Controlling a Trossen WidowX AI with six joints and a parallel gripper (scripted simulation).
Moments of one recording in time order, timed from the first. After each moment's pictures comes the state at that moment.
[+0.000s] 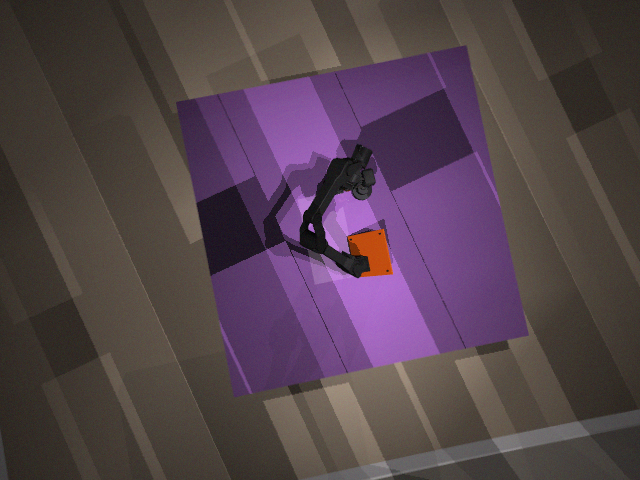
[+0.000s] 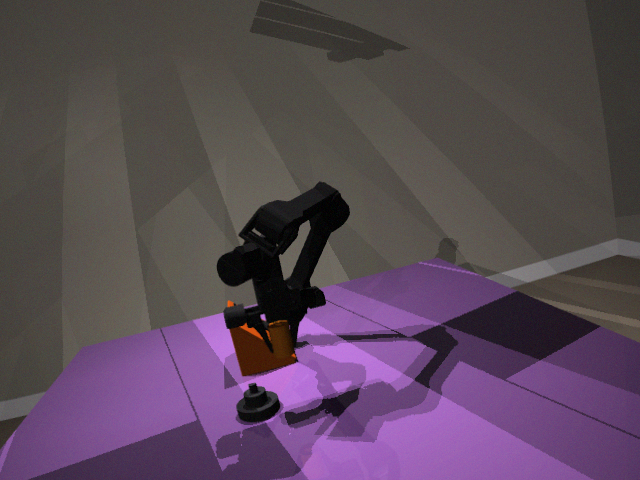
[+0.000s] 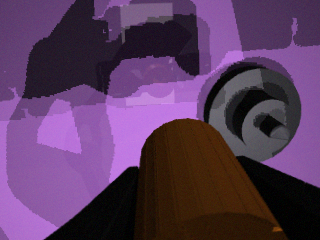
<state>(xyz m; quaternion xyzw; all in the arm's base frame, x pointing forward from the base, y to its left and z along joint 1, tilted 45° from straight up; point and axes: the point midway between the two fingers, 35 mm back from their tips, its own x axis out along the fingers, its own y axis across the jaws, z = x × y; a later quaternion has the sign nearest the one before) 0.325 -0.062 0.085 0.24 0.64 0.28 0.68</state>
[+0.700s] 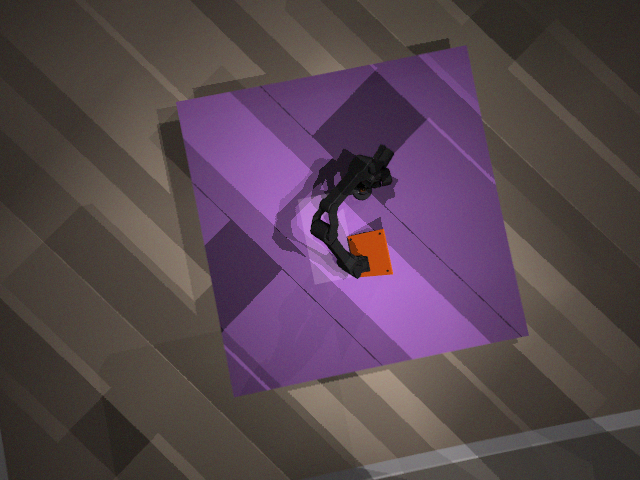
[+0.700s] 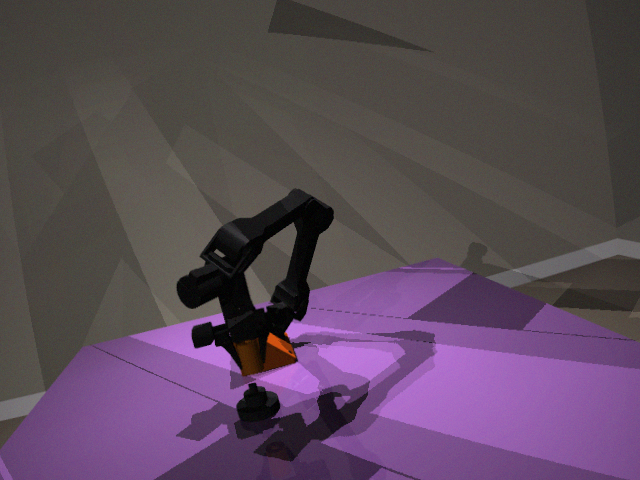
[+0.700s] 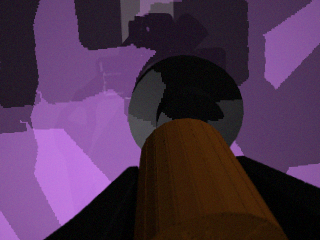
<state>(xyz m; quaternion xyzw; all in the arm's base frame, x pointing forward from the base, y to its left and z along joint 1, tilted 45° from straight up) 0.319 -0.096 0.025 0.24 0.64 0.29 0.67</state>
